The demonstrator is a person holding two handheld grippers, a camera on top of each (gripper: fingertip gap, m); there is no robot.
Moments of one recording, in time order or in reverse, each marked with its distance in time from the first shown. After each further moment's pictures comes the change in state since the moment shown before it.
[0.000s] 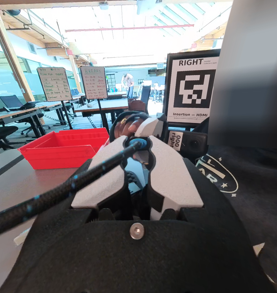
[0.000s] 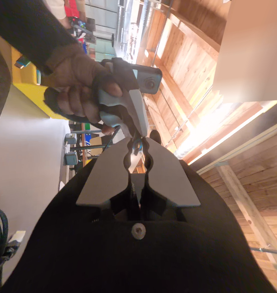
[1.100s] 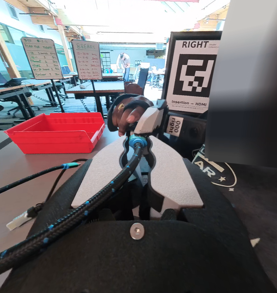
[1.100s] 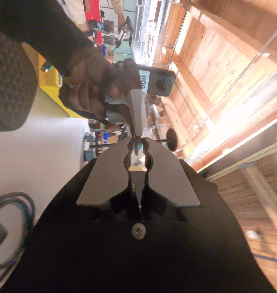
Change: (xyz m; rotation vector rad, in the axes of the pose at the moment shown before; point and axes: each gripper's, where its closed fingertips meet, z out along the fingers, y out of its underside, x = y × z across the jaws) left arm -0.002 0.014 0.003 -0.099 0.007 -0.052; right arm -0.008 0.005 -0.006 -0.008 -0.118 0.071
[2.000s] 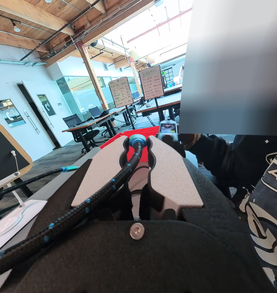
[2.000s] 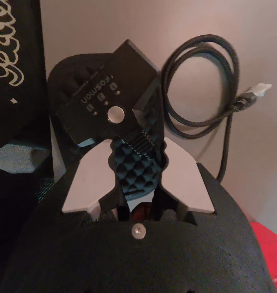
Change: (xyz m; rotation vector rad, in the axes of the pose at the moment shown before) left arm -0.038 -0.034 -0.038 0.086 -0.403 0.312; right arm -0.179 0.109 -0.129 -0.694 -1.300 0.799
